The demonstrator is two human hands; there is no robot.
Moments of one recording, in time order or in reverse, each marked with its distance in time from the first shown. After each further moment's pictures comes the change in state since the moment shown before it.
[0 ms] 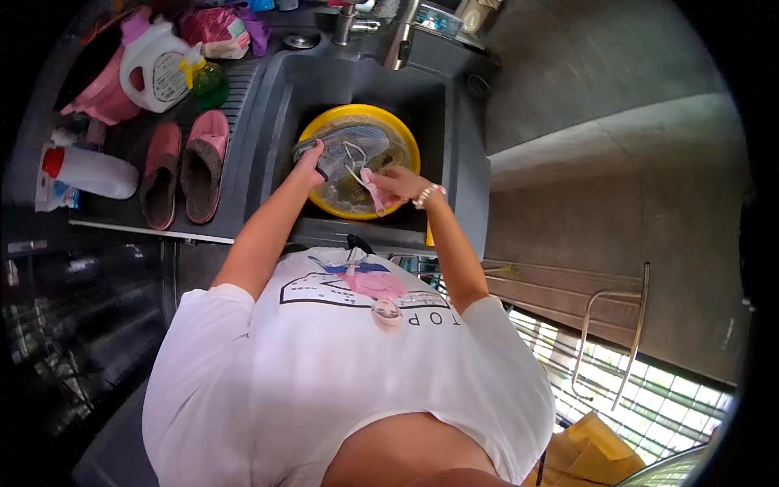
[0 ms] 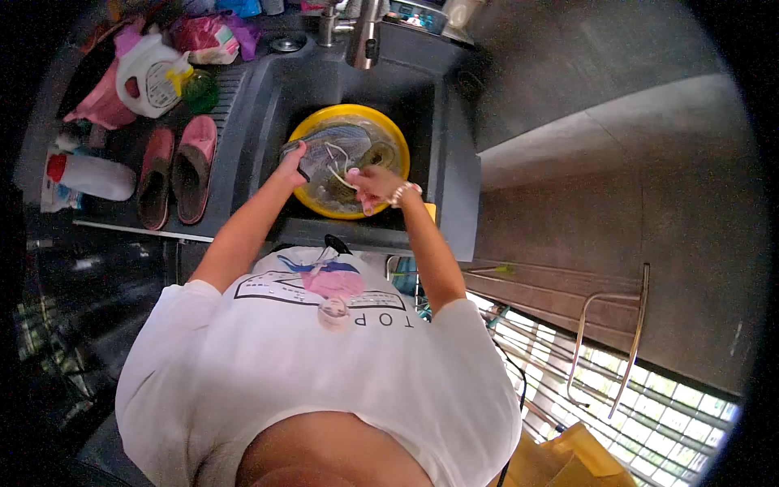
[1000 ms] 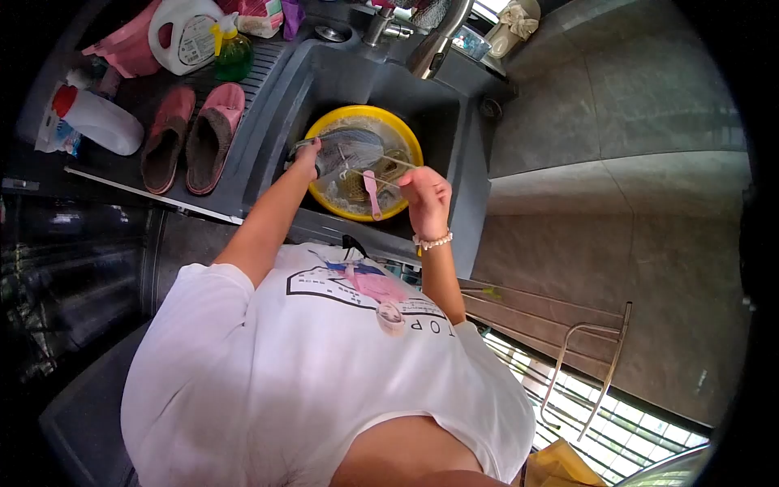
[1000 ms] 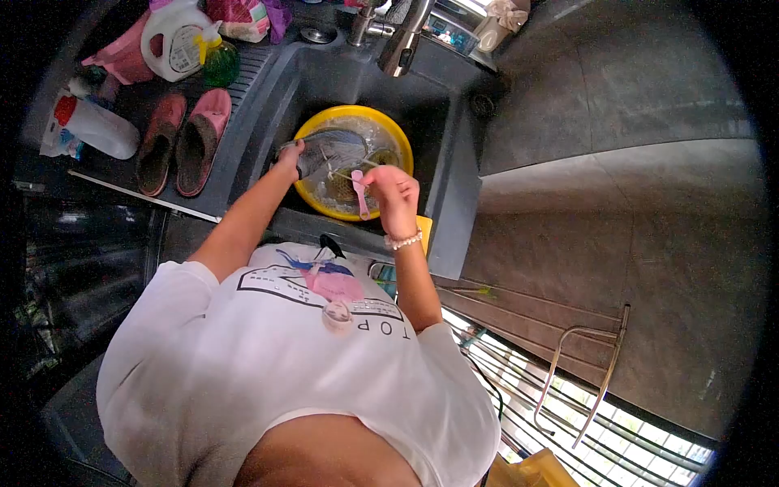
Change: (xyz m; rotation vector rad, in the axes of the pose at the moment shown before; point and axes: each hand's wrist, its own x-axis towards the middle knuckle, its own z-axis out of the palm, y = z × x) left_hand -0.026 0.014 0.002 0.347 0.549 0.147; right_hand -0.081 -0.044 0.039 0.563 0.220 -0.838
